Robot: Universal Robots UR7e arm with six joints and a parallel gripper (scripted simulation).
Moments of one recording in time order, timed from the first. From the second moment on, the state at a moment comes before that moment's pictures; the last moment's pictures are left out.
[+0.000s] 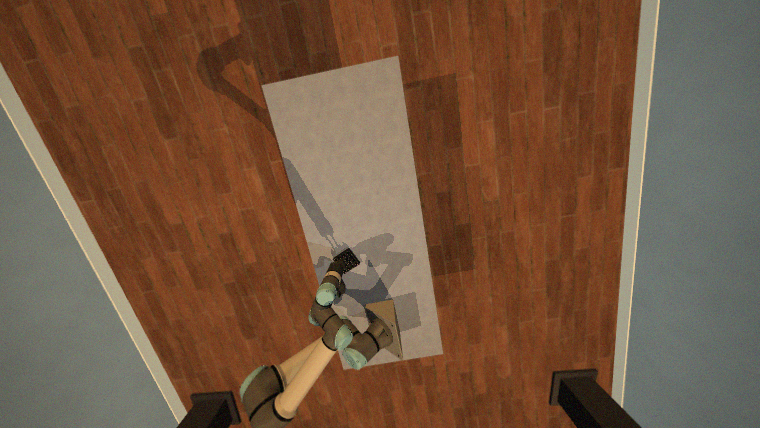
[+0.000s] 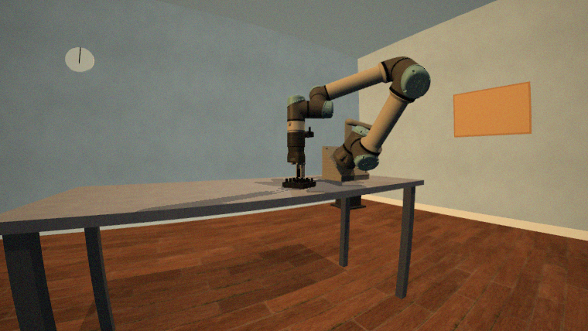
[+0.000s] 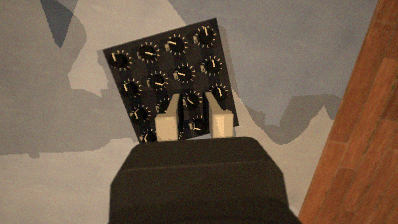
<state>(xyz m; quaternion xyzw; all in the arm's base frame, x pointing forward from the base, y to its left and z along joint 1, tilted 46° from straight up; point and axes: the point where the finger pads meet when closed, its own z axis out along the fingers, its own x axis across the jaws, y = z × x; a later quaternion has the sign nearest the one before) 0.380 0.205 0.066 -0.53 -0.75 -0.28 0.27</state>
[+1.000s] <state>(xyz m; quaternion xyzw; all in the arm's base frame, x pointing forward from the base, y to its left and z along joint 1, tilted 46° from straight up) 0.380 0.208 0.064 -0.53 -0.75 -0.28 0.27</state>
